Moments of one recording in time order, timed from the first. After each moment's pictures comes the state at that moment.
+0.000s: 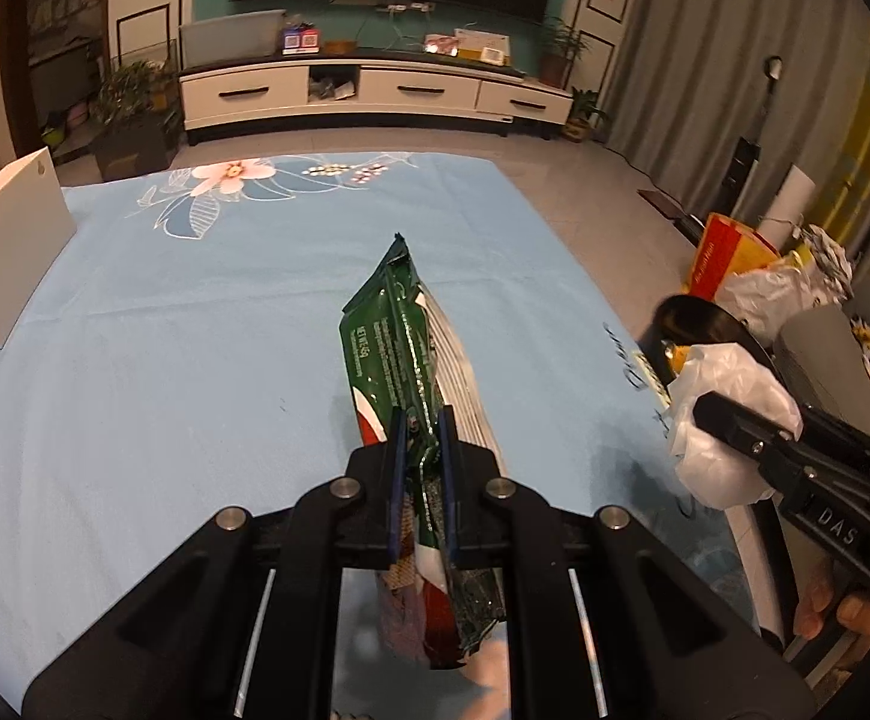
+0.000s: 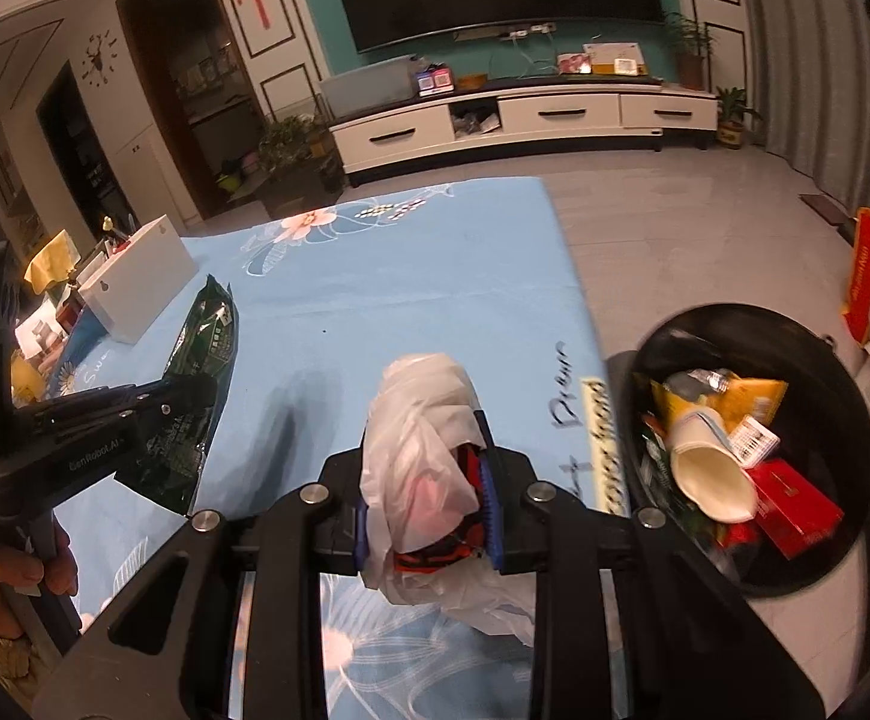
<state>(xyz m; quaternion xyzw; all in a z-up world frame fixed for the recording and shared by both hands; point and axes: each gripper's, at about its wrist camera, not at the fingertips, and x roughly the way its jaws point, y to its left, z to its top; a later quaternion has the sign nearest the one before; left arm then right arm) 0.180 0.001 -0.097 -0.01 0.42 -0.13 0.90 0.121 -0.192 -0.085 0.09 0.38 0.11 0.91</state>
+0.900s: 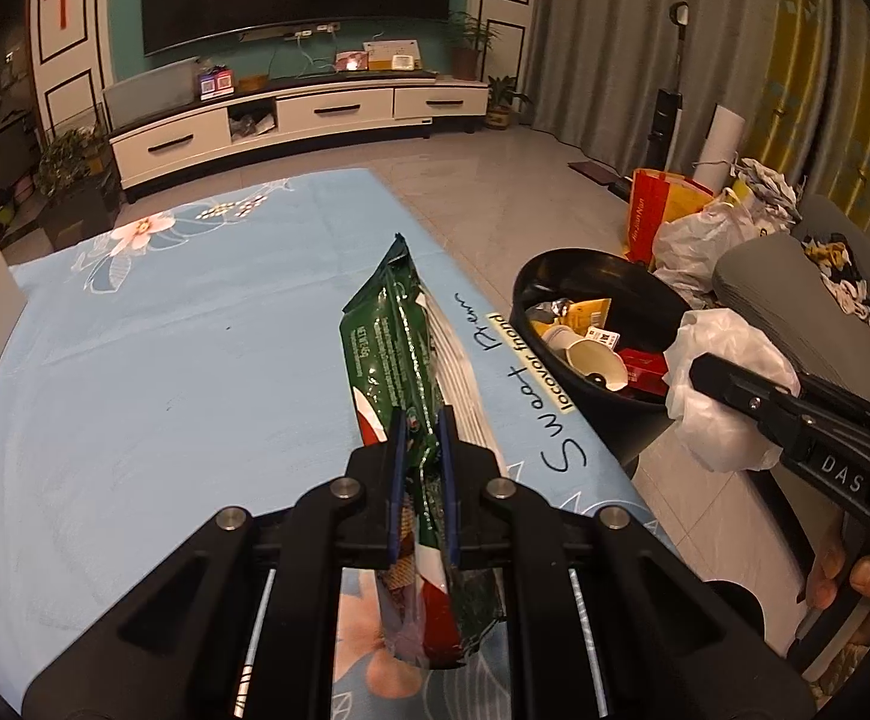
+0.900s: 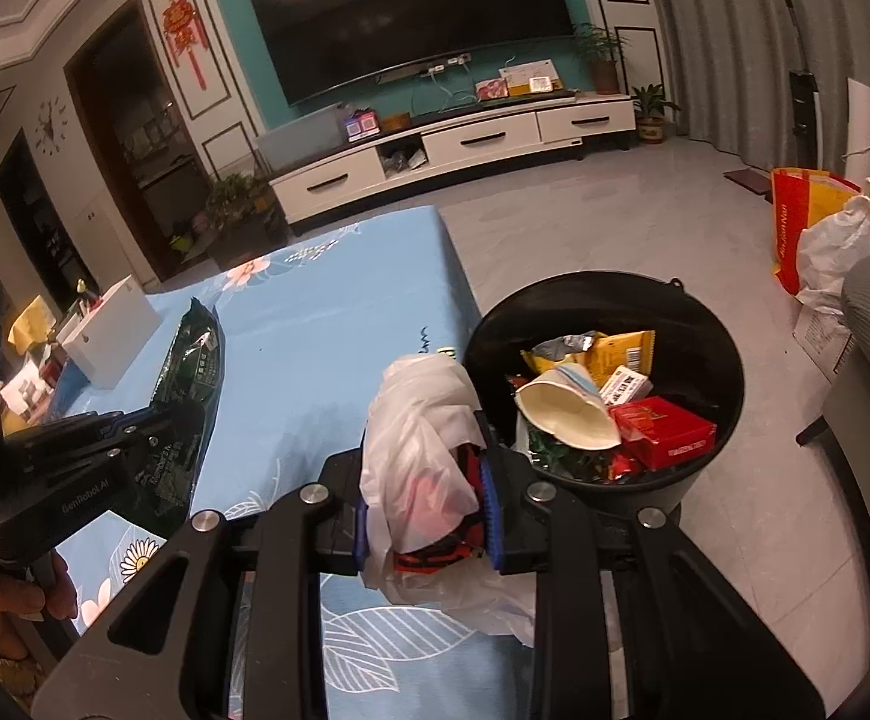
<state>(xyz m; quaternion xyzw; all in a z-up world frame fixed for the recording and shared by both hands) 0.117 -0.077 -0.078 0.06 0.39 -0.20 0.90 0.047 -0.271 -0.075 0.14 0.34 0.03 0.93</state>
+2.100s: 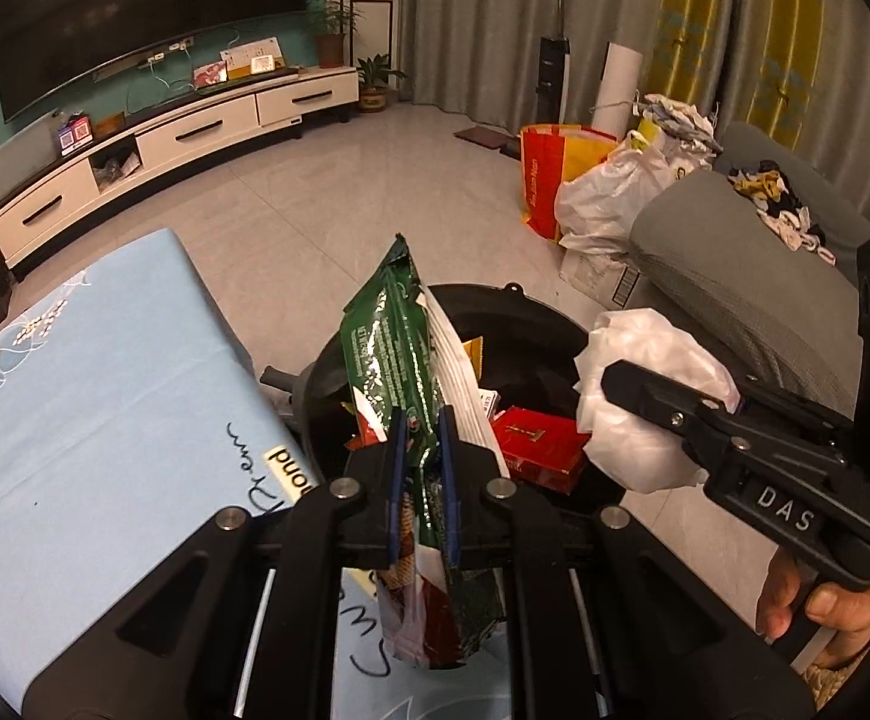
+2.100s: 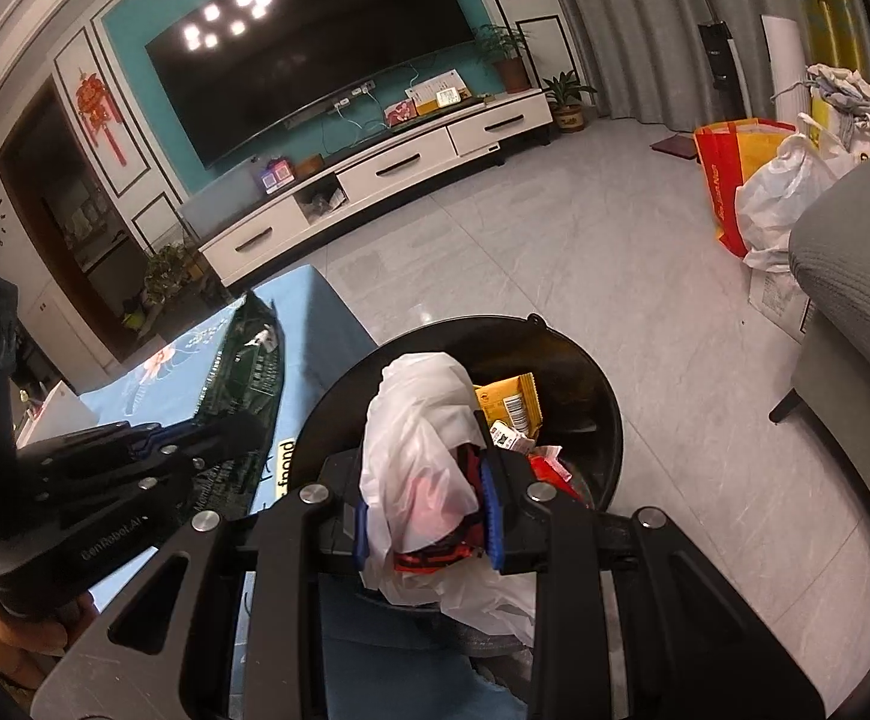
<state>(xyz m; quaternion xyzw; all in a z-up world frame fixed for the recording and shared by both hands) 0.185 -0.244 -0.096 0.12 0.39 -0.32 0.85 0.087 -0.383 -0.106 0.22 0.32 -0.03 0.92</state>
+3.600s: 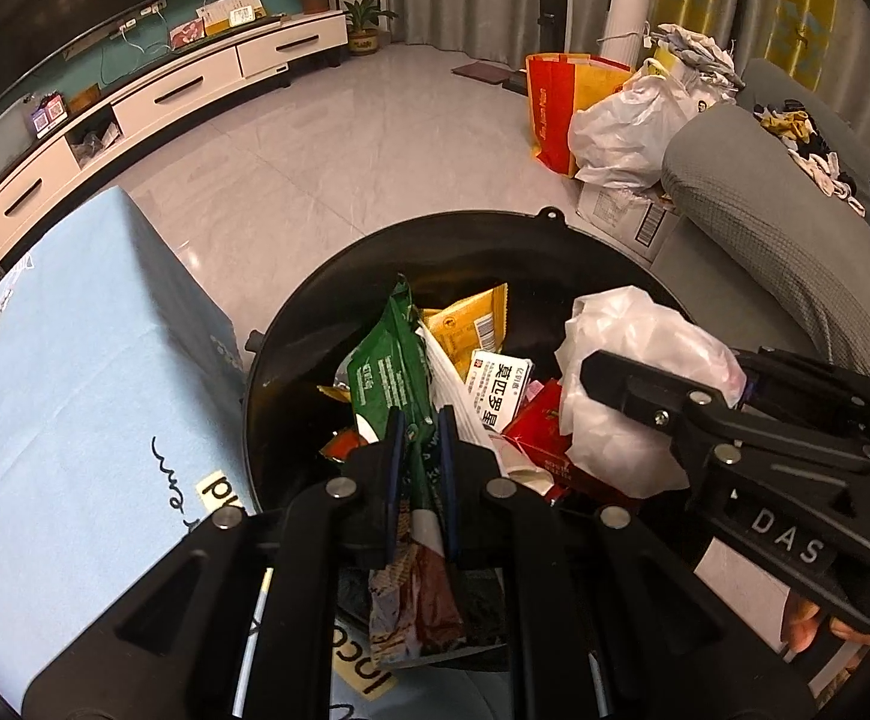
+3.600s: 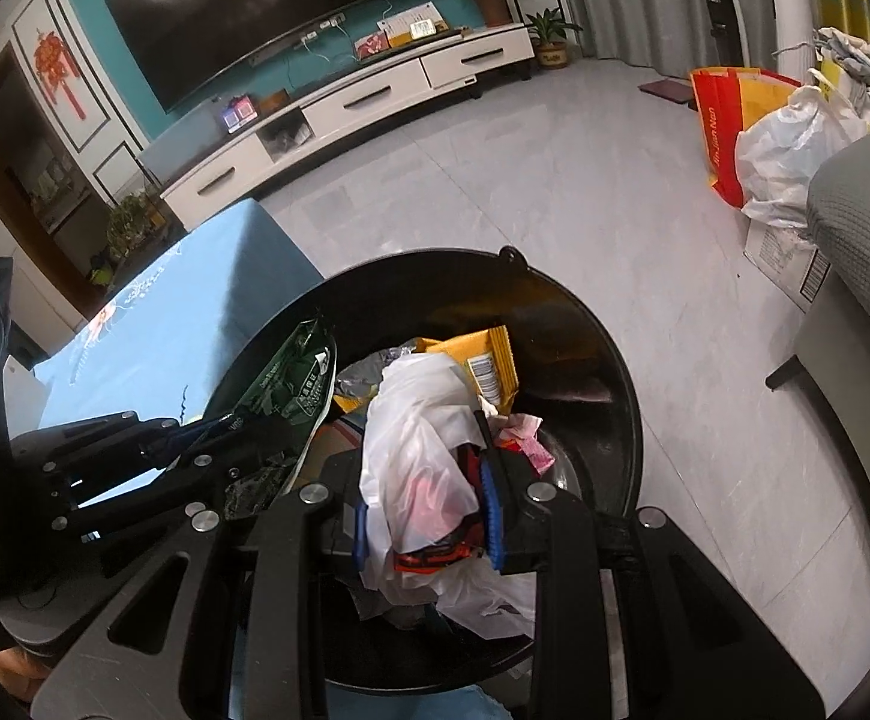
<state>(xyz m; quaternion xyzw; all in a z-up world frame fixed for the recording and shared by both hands) 0.233 -0.299 -0.164 0.17 0.44 -0.31 0.82 0.143 -0.391 -0.149 0.21 0.41 -0.05 0.89</state>
